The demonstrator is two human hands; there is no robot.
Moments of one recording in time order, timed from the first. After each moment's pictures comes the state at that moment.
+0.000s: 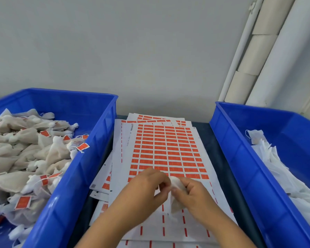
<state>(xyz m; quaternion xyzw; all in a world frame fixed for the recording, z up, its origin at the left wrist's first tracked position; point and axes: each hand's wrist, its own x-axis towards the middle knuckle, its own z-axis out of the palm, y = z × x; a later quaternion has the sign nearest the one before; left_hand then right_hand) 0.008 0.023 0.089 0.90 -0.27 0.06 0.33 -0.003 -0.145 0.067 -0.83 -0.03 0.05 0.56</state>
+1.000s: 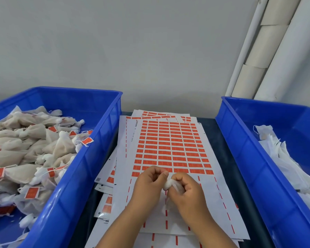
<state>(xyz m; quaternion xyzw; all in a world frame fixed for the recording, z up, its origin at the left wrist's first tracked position) 0.015 -0.007 0.050 0.74 0.01 0.01 0.67 -0.007 -0.122 0.038 -0.82 -0.03 -0.10 0.56</state>
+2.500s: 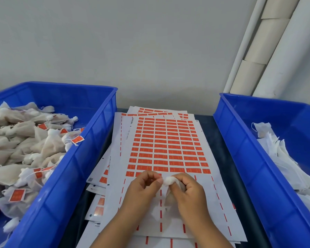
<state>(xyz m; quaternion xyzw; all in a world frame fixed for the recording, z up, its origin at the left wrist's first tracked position) 0.008 -0.001 0.040 0.74 0.03 -0.03 0.67 -0.005 -0.130 0.037 -0.82 0.02 -0.12 0.56</state>
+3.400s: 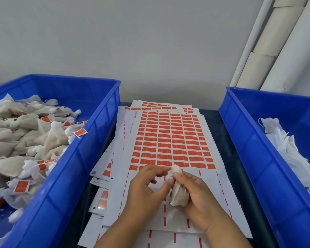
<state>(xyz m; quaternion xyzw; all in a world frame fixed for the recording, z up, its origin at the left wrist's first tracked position) -0.003 -0.004 0.039 0.81 -0.08 0.13 0.57 -0.003 -0.137 0.044 -0.51 0.12 0.14 0.84</state>
